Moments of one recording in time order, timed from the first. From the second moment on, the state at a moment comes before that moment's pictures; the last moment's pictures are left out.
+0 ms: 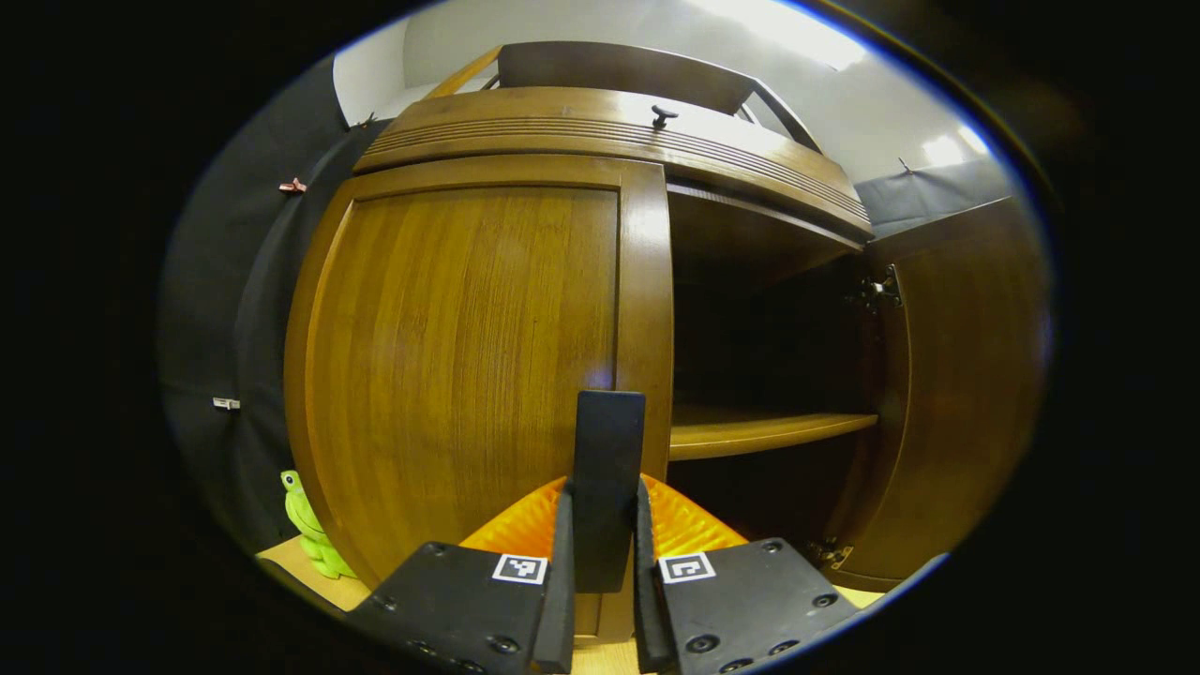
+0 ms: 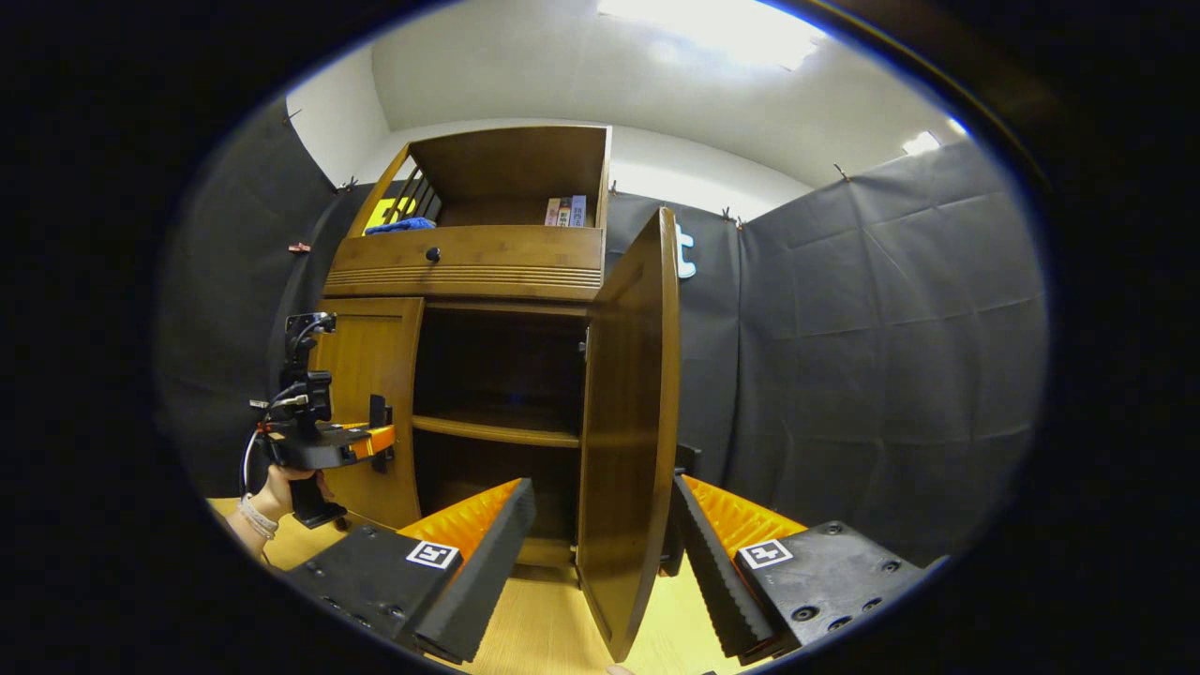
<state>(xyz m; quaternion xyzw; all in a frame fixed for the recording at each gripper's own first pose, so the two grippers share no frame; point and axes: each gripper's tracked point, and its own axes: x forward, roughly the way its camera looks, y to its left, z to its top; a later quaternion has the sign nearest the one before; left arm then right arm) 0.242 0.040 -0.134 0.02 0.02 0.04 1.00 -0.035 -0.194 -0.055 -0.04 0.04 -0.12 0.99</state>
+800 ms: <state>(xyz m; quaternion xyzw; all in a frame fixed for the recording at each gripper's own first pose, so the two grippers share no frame) 0.114 0.060 -0.116 -0.01 0.04 -0.01 1.00 -0.050 -0.125 -0.049 -0.03 0.05 -0.07 1.00</state>
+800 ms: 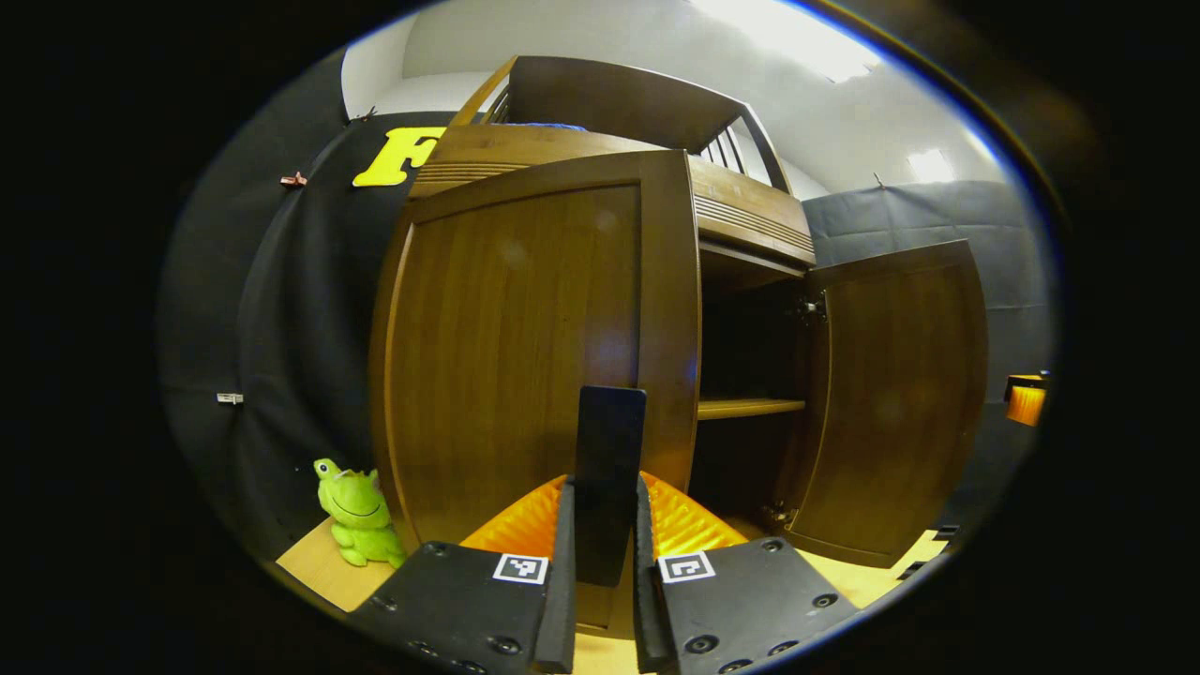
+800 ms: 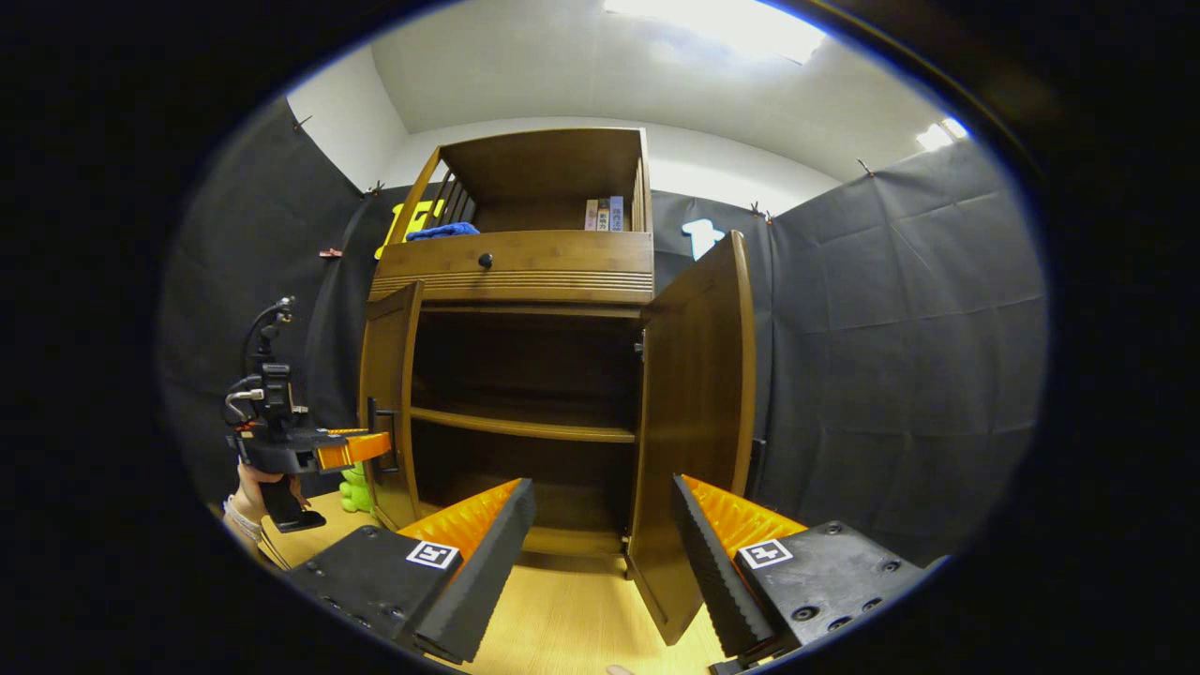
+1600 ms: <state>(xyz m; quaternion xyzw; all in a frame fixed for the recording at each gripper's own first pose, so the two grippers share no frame) 0.026 0.127 -0.100 0.00 0.04 0.04 1.00 -0.036 -0.061 -0.064 -0.02 0.06 -0.02 1.00</state>
